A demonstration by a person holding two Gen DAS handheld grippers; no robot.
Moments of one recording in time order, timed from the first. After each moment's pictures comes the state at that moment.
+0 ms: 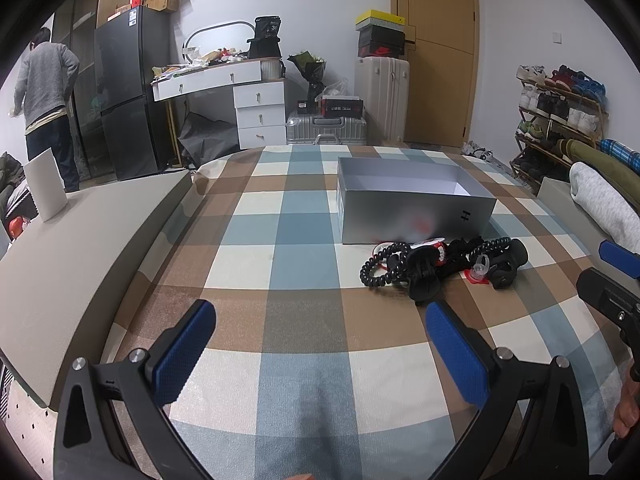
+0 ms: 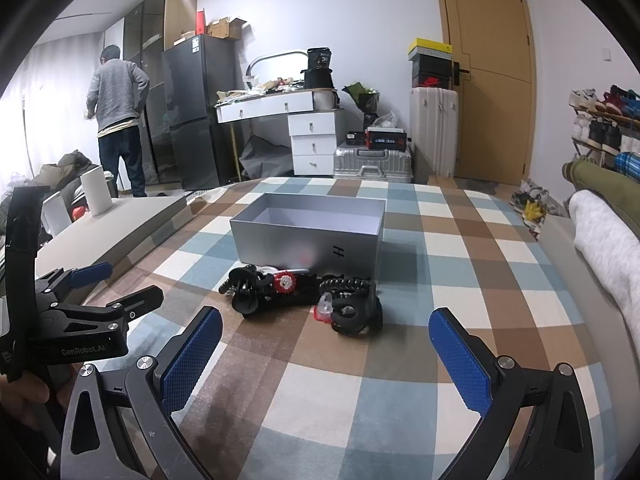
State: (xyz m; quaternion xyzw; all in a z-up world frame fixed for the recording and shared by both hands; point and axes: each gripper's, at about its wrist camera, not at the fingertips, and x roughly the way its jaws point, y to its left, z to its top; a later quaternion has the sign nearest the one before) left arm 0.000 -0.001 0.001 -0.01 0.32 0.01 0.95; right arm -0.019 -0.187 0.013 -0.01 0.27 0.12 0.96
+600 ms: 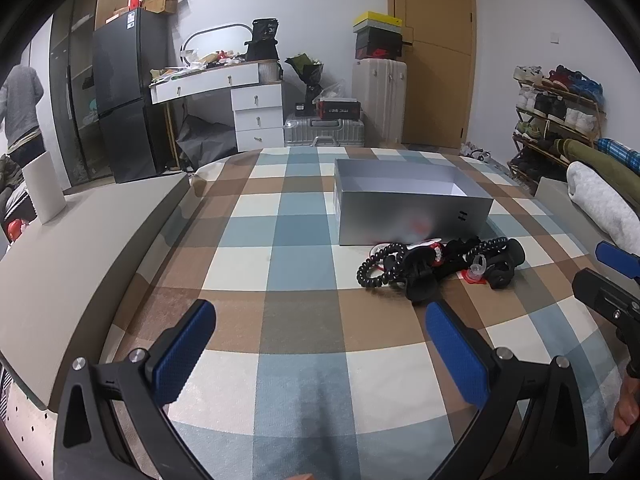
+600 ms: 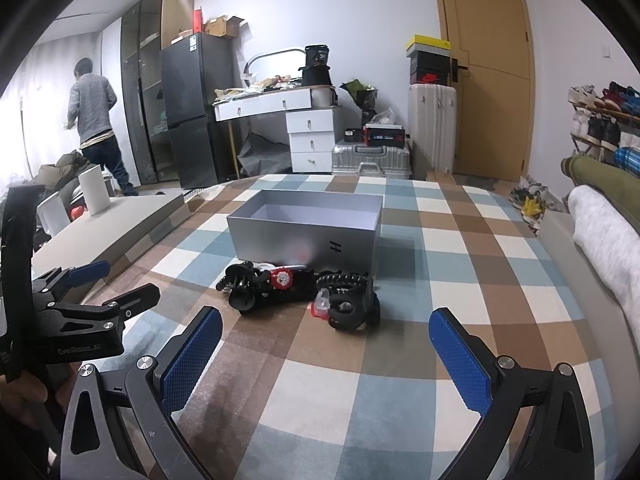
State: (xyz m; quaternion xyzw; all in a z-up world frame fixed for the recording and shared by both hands) left arm -0.002 0.000 0.002 -0.01 0.31 0.00 0.95; right arm -0.018 -0.188 0.011 -0.01 0.27 0.12 0.95
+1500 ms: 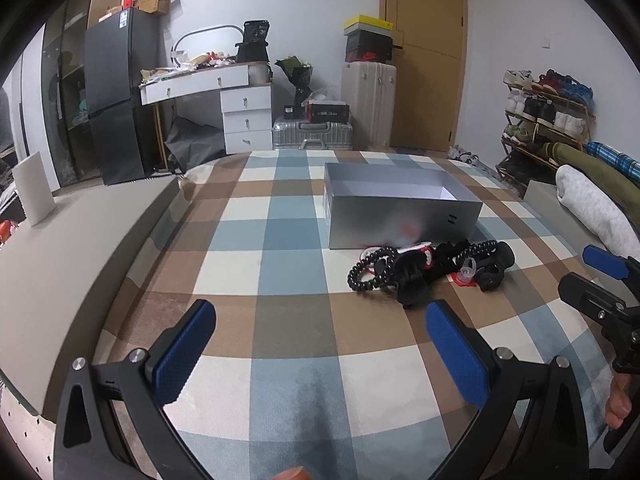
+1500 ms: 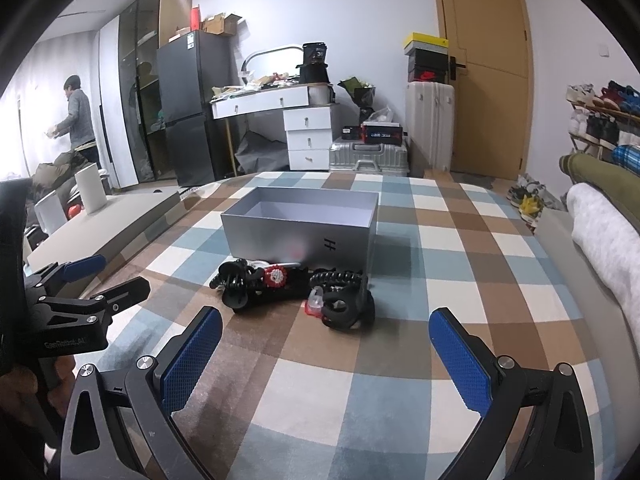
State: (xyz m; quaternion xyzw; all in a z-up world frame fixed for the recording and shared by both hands) left arm 0.000 0.000 0.002 -0.02 0.31 -0.03 0.95; right arm -0.015 -0.192 0.007 -0.01 0.28 0.11 0.95
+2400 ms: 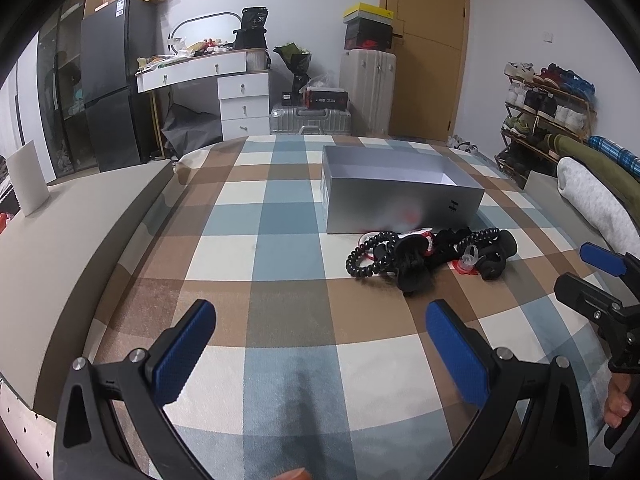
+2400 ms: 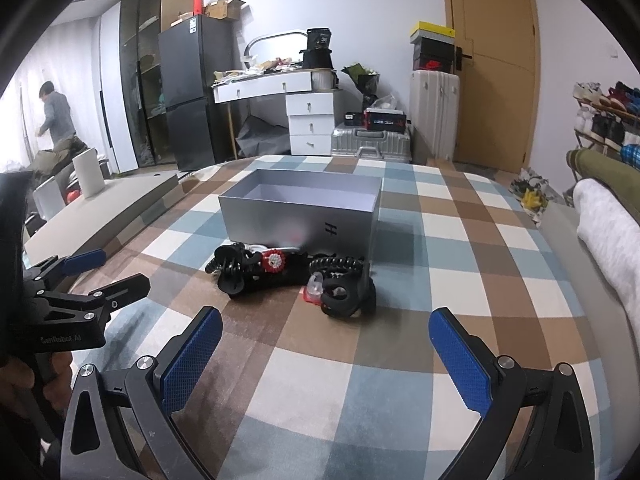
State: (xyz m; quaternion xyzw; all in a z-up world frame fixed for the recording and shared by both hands) left arm 0.002 0.002 -0.003 -0.02 0.33 -0.03 0.94; right arm -0.007 -0.190 0.000 -0.02 0.31 0.12 0.94
